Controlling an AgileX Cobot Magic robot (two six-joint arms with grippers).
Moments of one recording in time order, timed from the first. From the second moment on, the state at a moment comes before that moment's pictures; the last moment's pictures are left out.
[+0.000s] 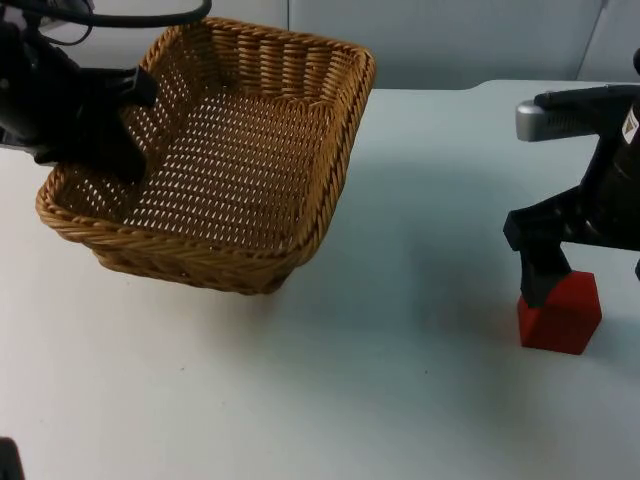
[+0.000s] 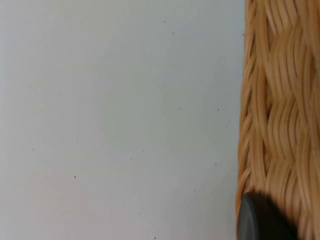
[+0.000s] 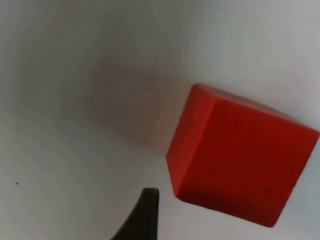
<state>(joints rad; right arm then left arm) 0.38 1.85 -1.05 -0.15 0.76 0.32 -0.08 1.92 -1.17 -0.81 0.64 0.65</state>
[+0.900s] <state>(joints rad) 0.38 1.85 -1.01 -0.15 0.69 0.42 -0.08 1.92 -1.17 -0.81 0.65 0.65</state>
